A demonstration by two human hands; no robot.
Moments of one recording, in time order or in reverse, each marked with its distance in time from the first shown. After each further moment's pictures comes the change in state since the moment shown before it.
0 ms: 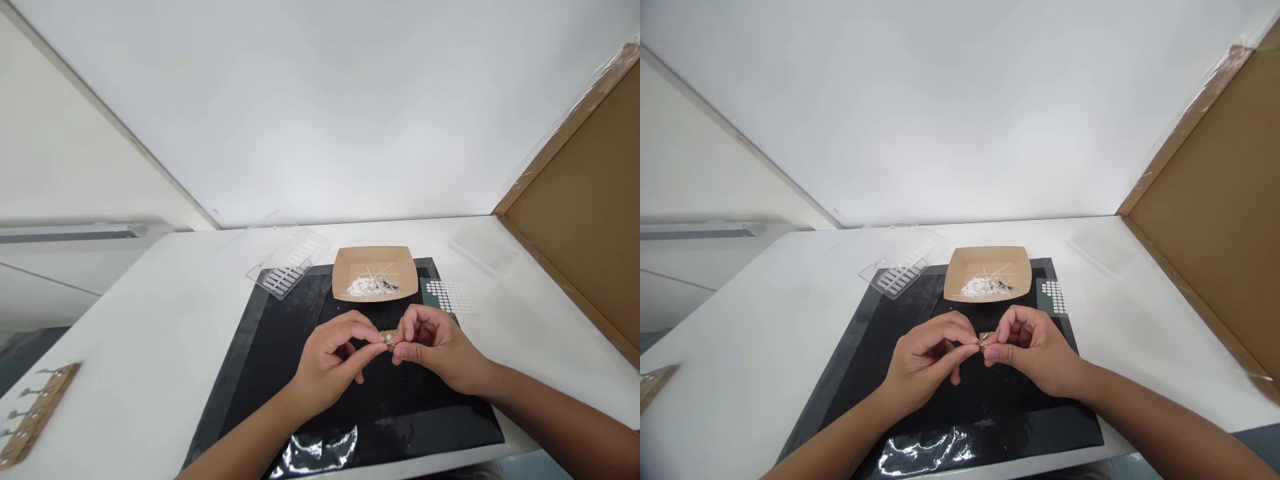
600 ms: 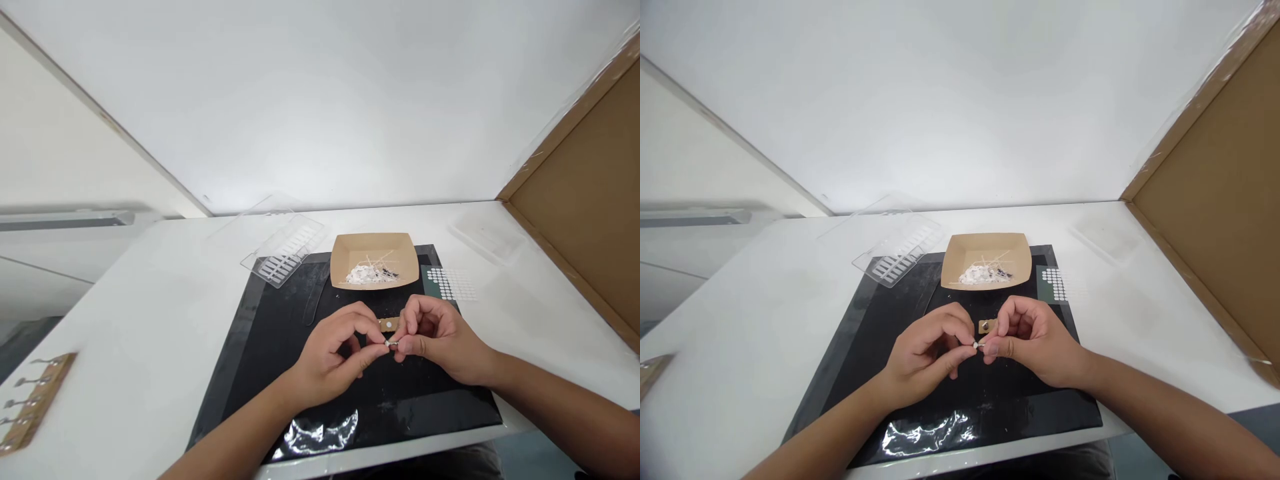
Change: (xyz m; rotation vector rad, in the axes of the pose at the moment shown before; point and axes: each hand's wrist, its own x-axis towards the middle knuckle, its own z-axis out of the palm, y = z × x) left_hand 0.000 0.002 -0.003 0.047 -0.154 0.143; right_hand -0.004 -0.003 0.002 0.061 -0.036 0.008
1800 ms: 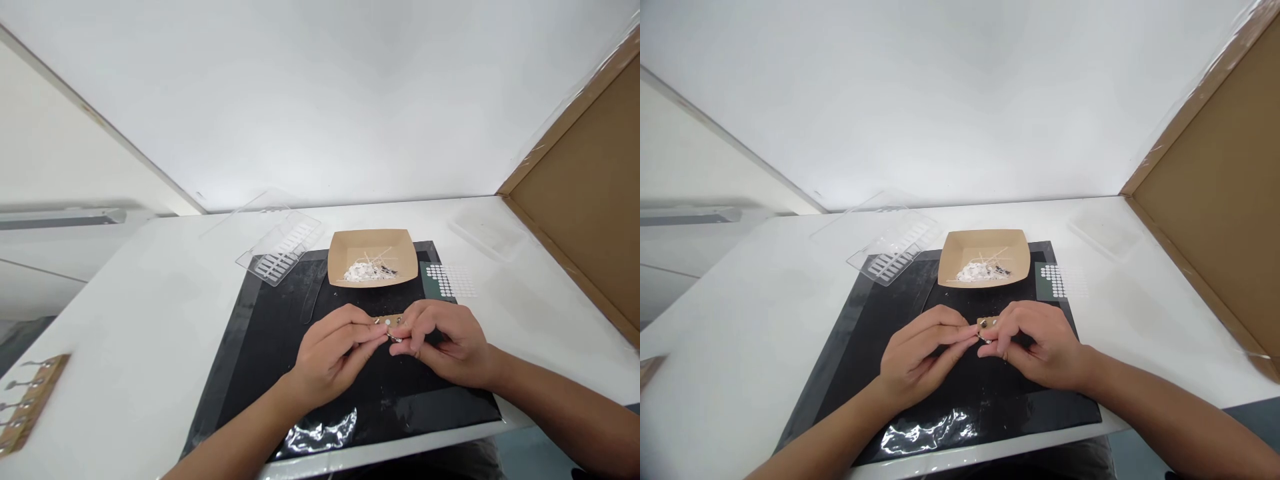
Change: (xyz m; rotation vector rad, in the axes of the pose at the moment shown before) left_hand 0.005 0.001 0.005 0.457 0.140 0.362; right_hand -0.004 -0.007 -0.003 -0.827 0.023 -0.640
